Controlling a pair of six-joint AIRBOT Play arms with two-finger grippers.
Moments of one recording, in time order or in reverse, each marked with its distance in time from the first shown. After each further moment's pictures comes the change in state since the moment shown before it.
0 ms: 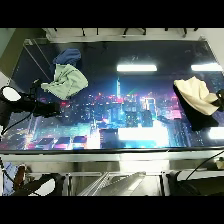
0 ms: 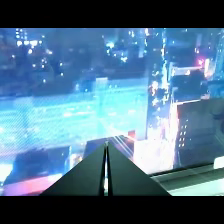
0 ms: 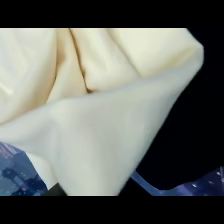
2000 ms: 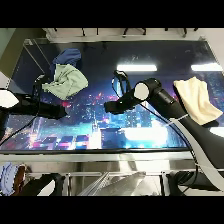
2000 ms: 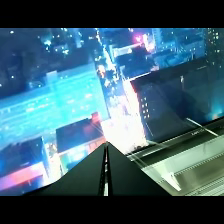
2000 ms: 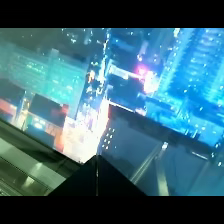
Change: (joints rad) left arm -0.147 0.174 0.000 -0.044 -0.055 0.047; right arm 1.360 0.173 -0.077 -0.021 -0.315 0.174
